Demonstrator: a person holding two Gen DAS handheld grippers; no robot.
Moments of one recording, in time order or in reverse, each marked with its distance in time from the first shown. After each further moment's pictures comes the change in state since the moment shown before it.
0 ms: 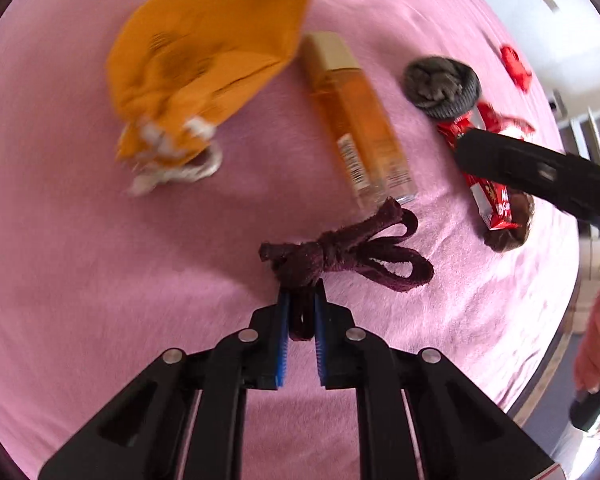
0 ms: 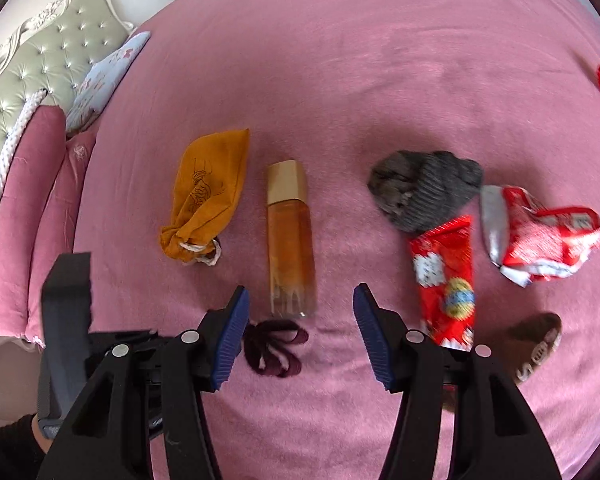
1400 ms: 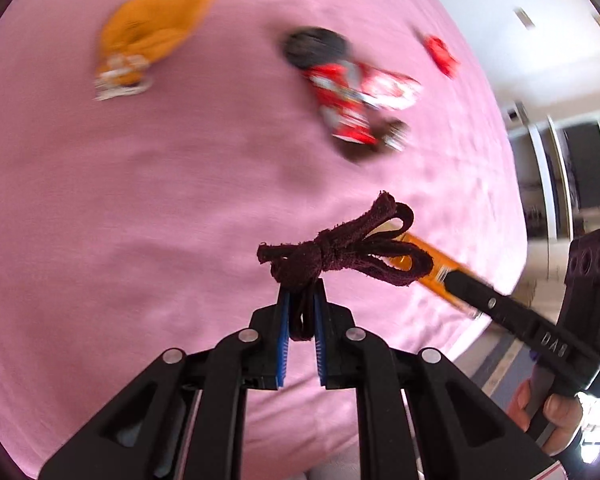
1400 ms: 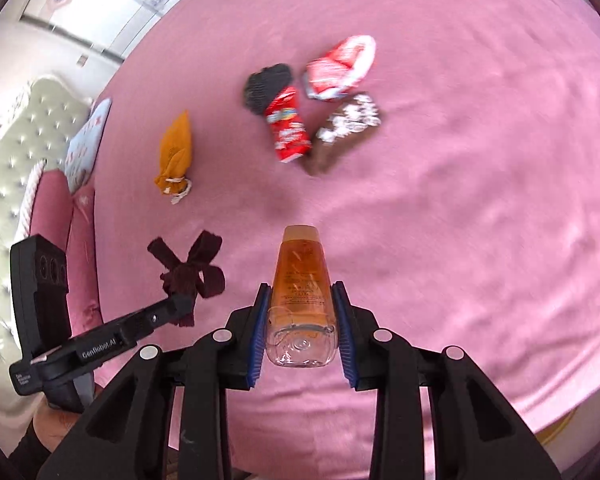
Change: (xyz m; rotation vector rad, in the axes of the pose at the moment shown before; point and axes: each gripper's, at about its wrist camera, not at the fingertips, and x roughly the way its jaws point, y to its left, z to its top) left arm -0.079 -0.107 -0.108 -0.007 -0.012 -0.126; right arm -0.142 -0.079 -0.204 0.393 -0.107 0.026
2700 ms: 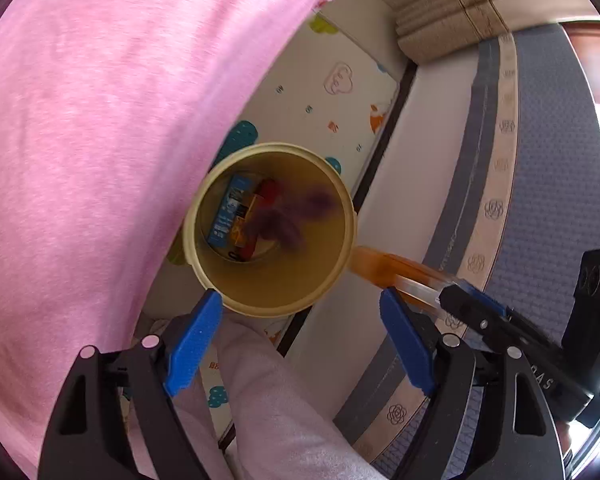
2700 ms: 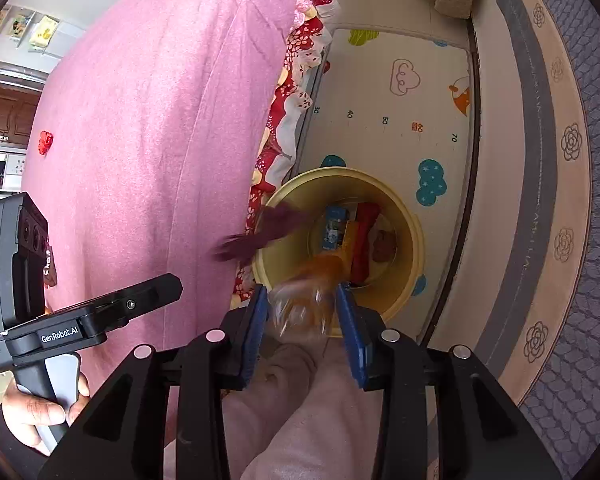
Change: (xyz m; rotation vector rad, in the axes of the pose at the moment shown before) left arm 0.290 -0.400 -0.260 0.738 0.595 0.065; right arm -0.183 -0.392 -0.318 0.826 -0.201 -0.194
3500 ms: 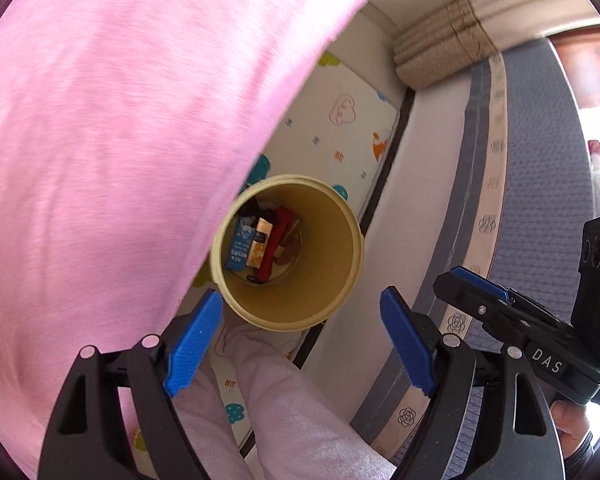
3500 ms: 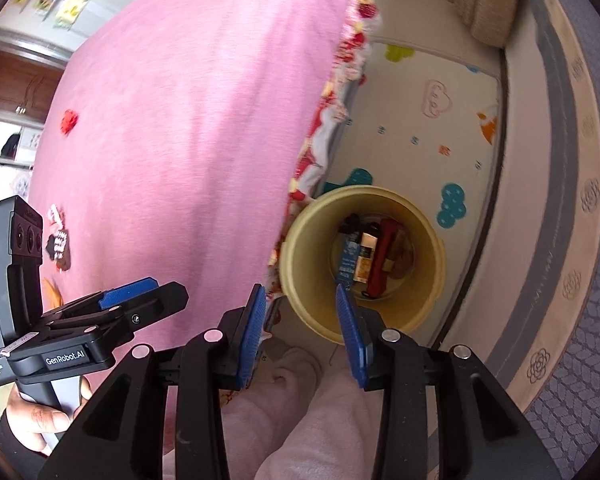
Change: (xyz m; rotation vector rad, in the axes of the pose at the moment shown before) left arm -0.062 0.026 -0.009 -0.009 -0.141 0.009; right arm -0.009 0.072 0.014 -0.149 -0.009 0.029
